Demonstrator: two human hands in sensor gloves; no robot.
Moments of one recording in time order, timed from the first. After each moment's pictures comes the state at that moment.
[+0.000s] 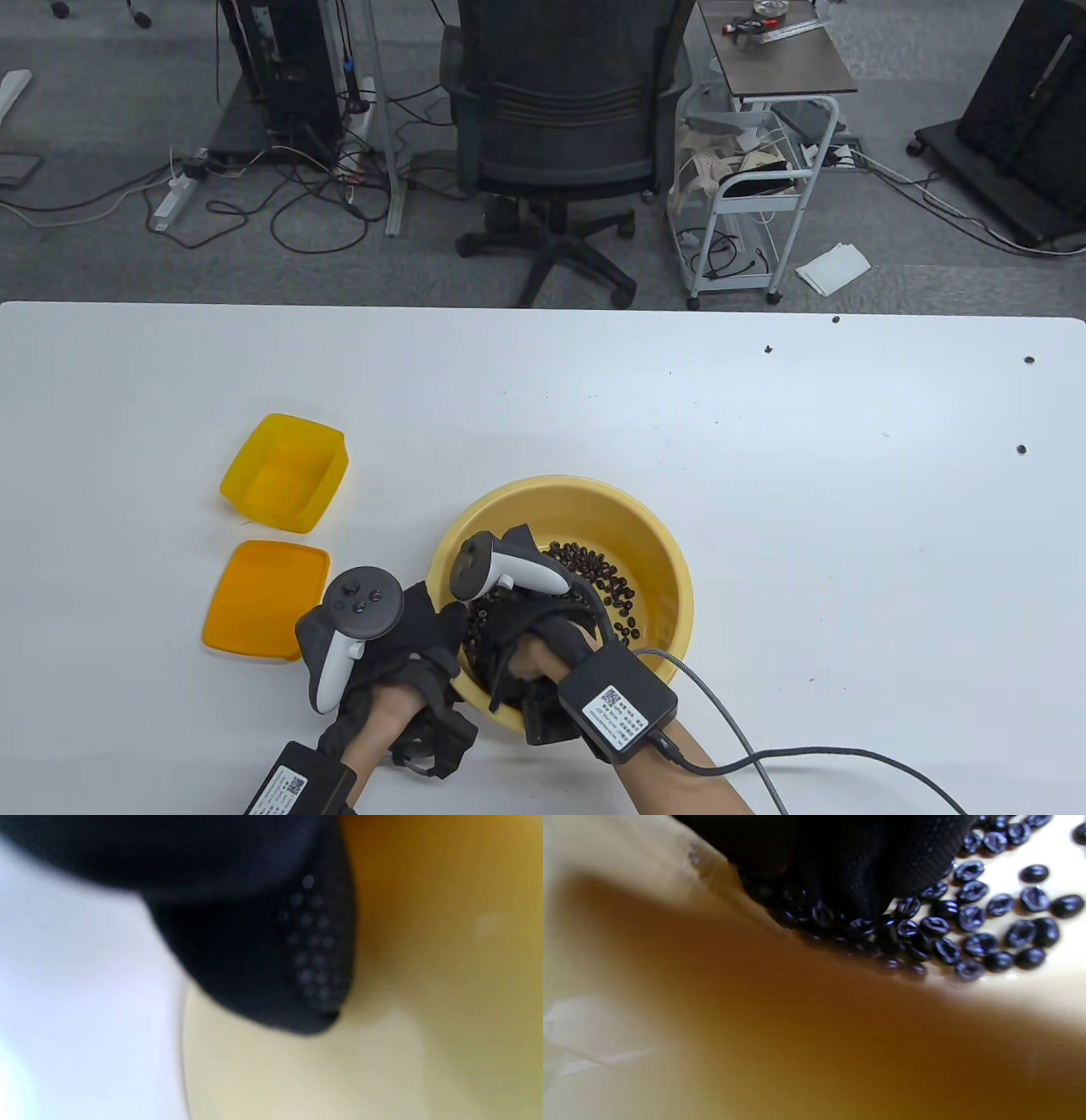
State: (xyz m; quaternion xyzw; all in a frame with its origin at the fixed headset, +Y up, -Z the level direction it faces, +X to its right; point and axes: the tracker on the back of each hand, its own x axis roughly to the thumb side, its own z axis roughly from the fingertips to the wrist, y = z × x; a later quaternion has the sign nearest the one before) left_hand -0.185 -0.738 -0.262 -0.15 0.06 0.43 0.89; right_hand -0.046 -0.732 -0.309 0.13 0.47 0.87 0.08
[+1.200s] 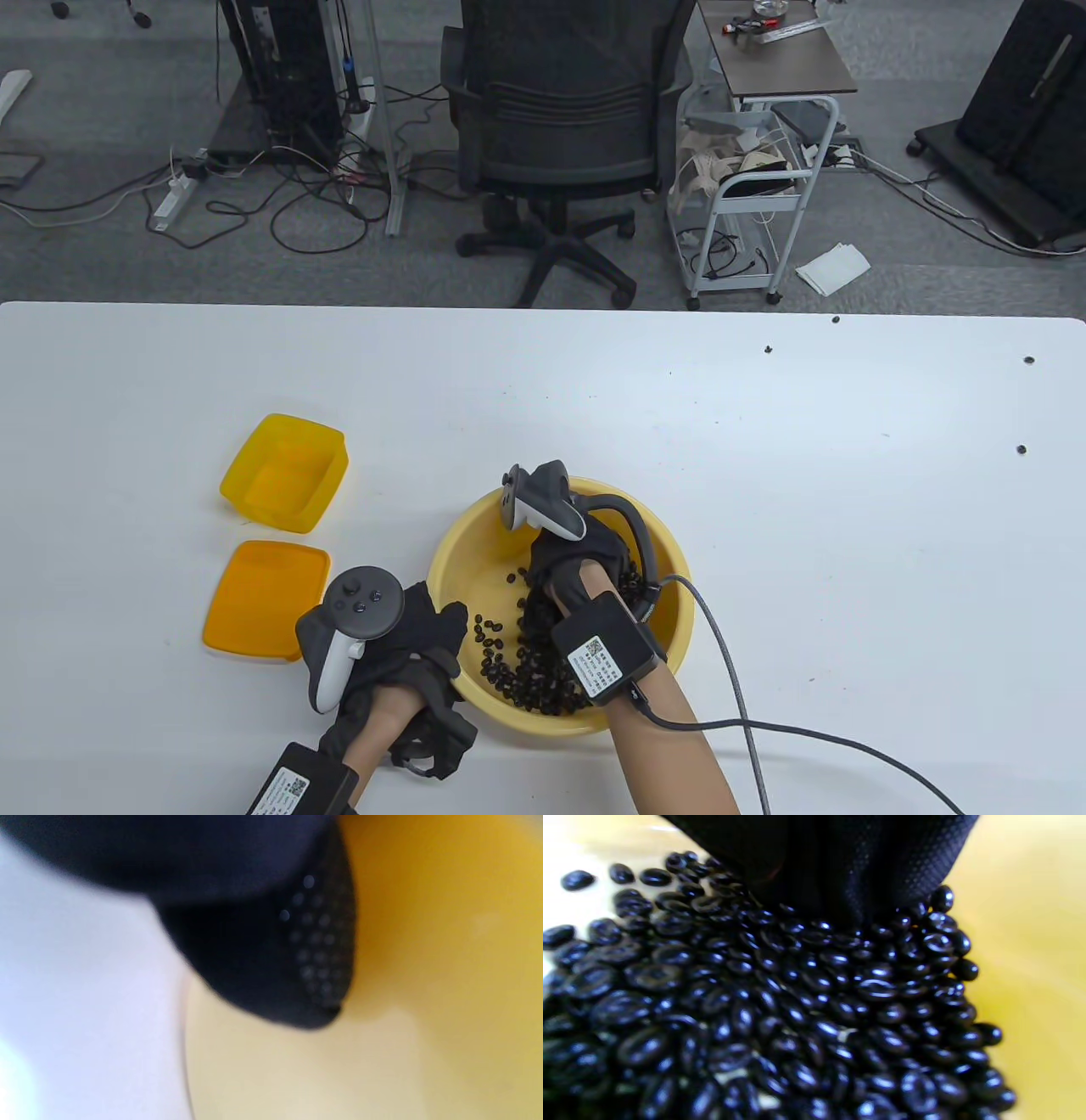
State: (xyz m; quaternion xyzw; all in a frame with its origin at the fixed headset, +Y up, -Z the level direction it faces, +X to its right) left_hand -0.185 -0.738 -0.262 -0.15 0.06 0.43 0.89; right_hand 0.004 -0.727 -0.381 -0.04 0.28 0.95 -0.10
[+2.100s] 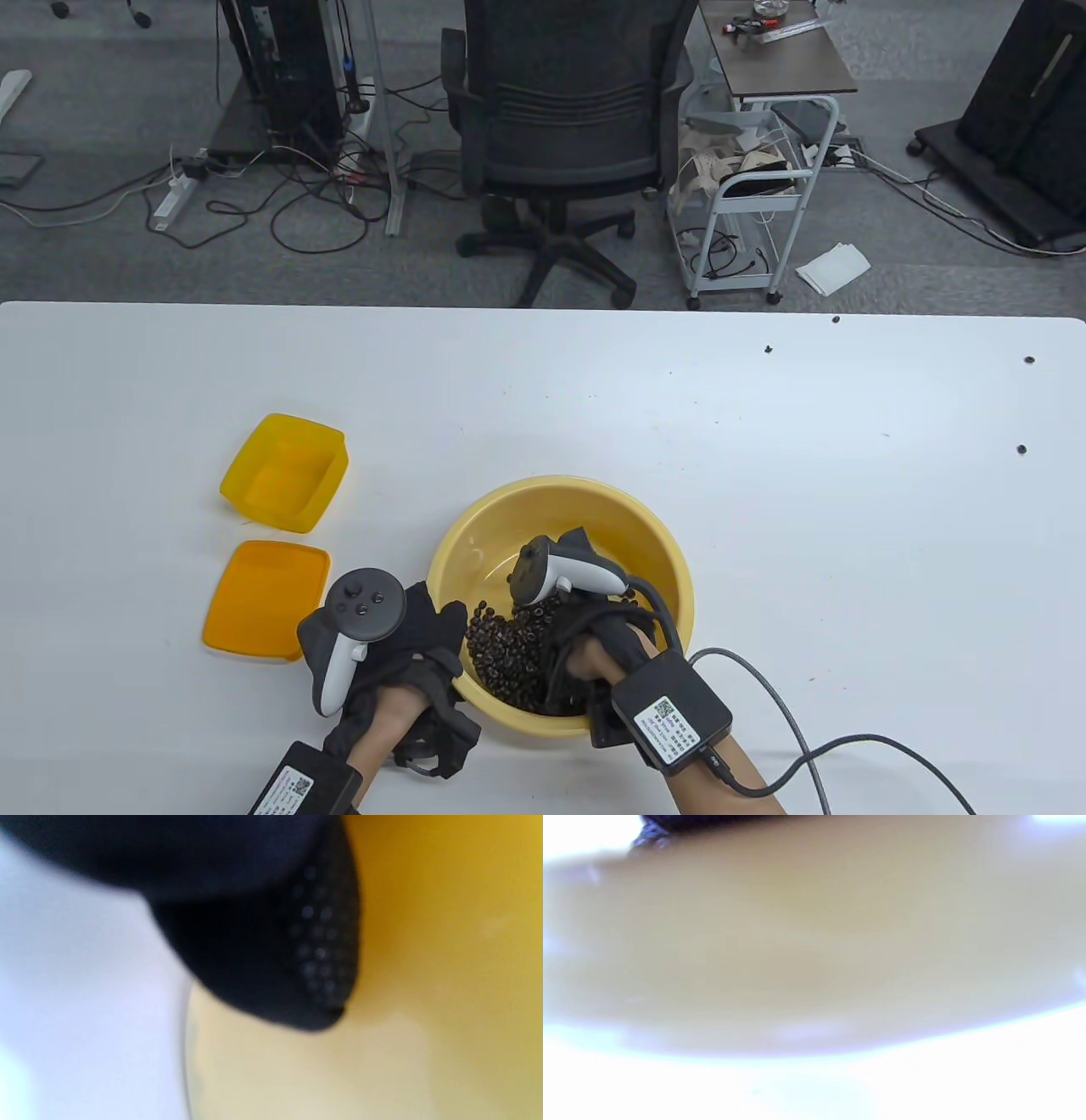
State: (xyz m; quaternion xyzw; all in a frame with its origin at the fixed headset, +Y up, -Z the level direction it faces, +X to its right) left_hand -0.184 -0.738 -0.261 -0.14 0.07 0.42 0.89; right_hand 0.006 -0.734 -0.297 0.11 0.49 0.86 0.04
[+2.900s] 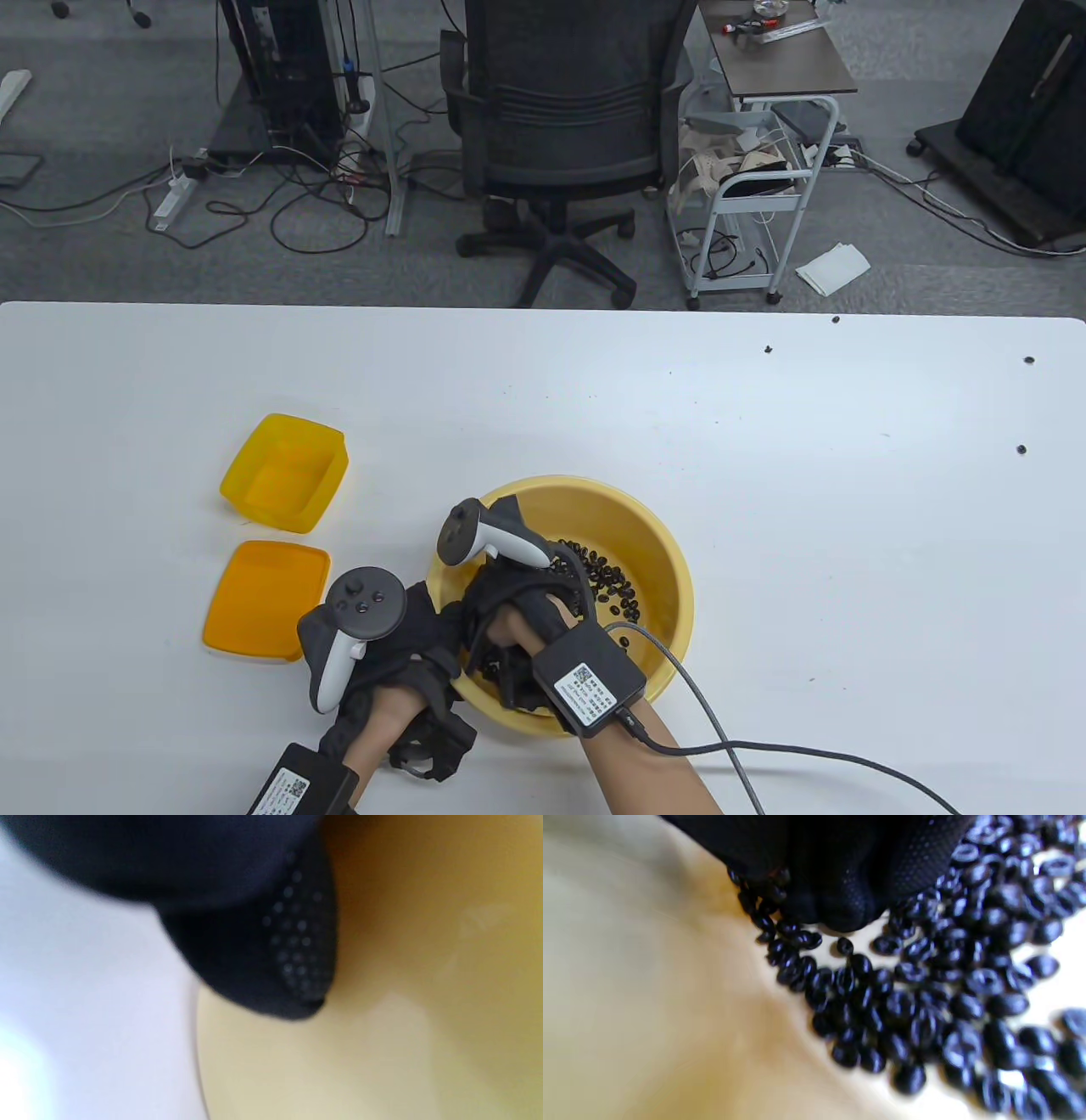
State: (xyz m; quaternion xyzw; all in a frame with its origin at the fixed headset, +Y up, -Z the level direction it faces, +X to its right) left_hand -0.185 -0.739 -0.262 -0.16 0.06 0.42 0.89; right_hand -0.062 -0.729 -0.342 0.10 0.39 0.91 0.07
